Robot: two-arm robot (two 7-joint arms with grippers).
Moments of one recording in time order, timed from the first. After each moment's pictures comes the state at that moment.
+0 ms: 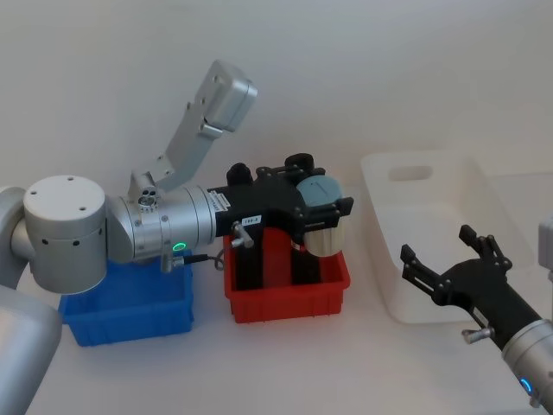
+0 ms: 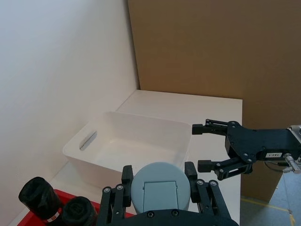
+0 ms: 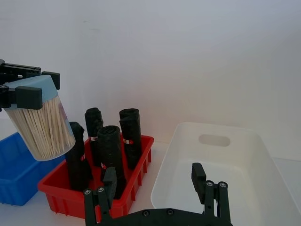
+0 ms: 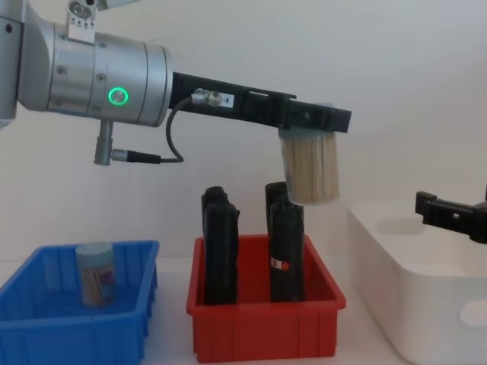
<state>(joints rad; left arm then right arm) -0.62 0.28 0.37 -1.47 -0.26 0.43 -0.83 -0.01 0.34 -0.23 -1.77 0.29 0.03 0.07</state>
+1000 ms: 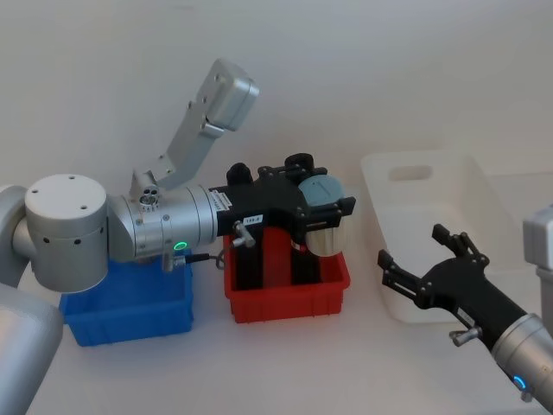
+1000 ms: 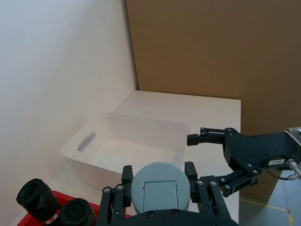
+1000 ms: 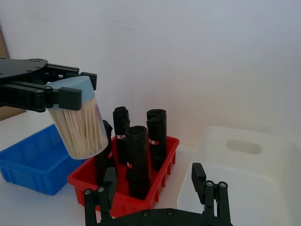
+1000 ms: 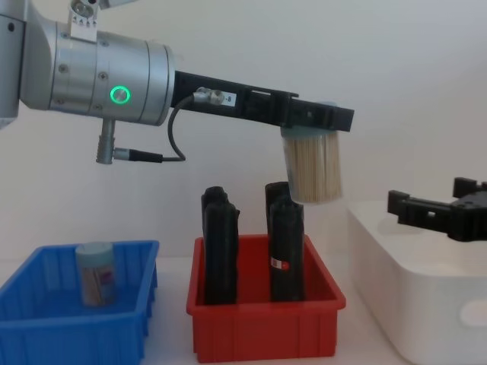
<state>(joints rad) -0.62 0.28 0.37 -1.46 -0.26 0.43 -0.83 0.01 0.34 -0.23 -1.76 0.30 0.06 0.19</state>
